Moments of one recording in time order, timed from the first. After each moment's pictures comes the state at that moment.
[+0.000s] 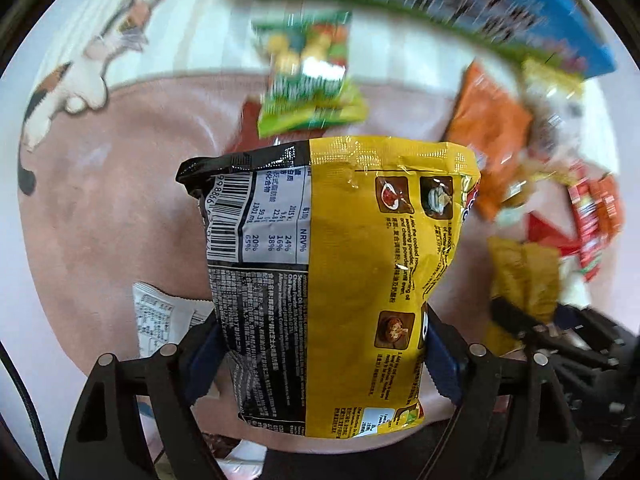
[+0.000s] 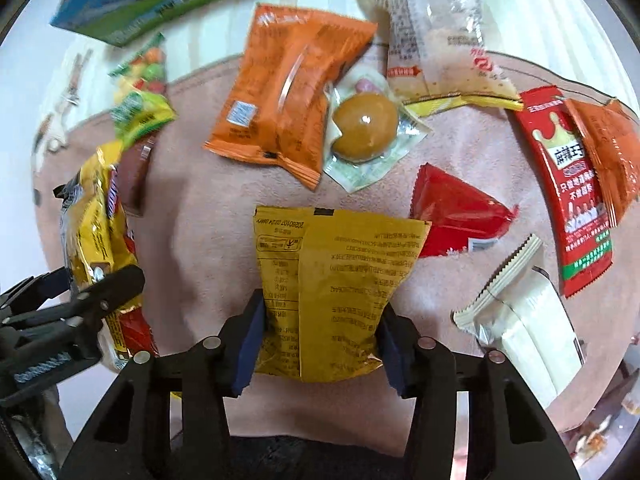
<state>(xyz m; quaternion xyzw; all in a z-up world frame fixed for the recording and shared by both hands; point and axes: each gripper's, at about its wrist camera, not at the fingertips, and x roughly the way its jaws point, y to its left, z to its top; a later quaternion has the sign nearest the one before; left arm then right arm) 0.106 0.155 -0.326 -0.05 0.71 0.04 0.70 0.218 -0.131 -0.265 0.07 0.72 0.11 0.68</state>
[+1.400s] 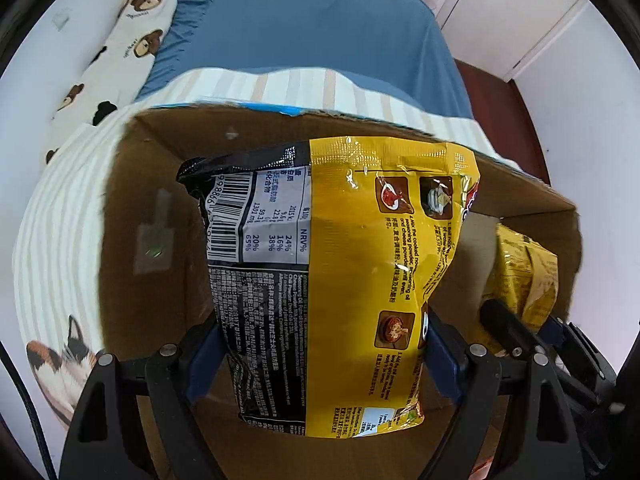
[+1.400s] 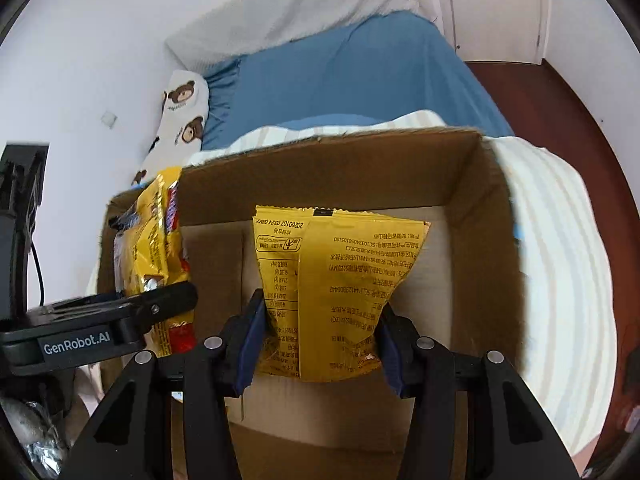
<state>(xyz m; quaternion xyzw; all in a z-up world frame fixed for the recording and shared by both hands) 0.472 0.141 -0.249 -0.09 0.66 0.02 0.75 0.558 -0.171 -0.149 0.11 0.57 0.13 0.80</state>
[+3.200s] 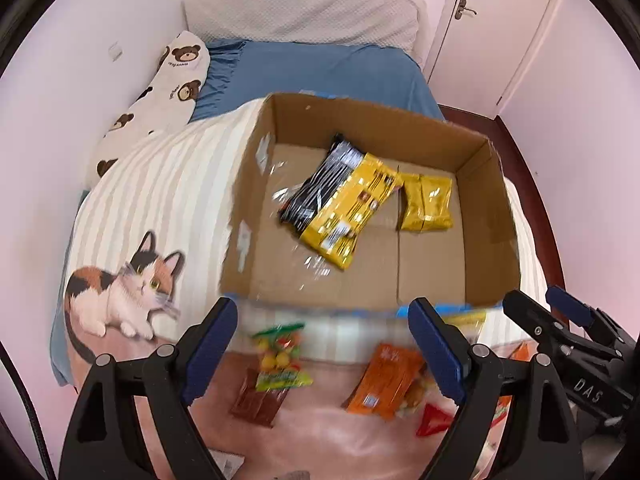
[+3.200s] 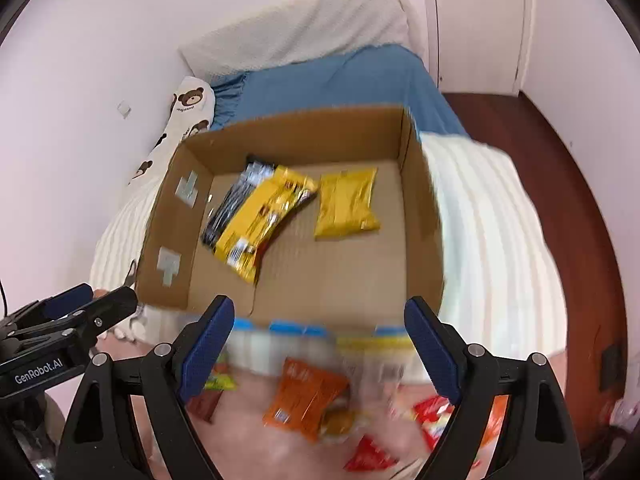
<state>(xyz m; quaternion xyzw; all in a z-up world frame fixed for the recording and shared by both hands) 0.259 0.139 -0.144 -0.06 0.55 0.04 0.83 0.379 -0.190 -0.073 0.08 0.54 0.10 0.83</state>
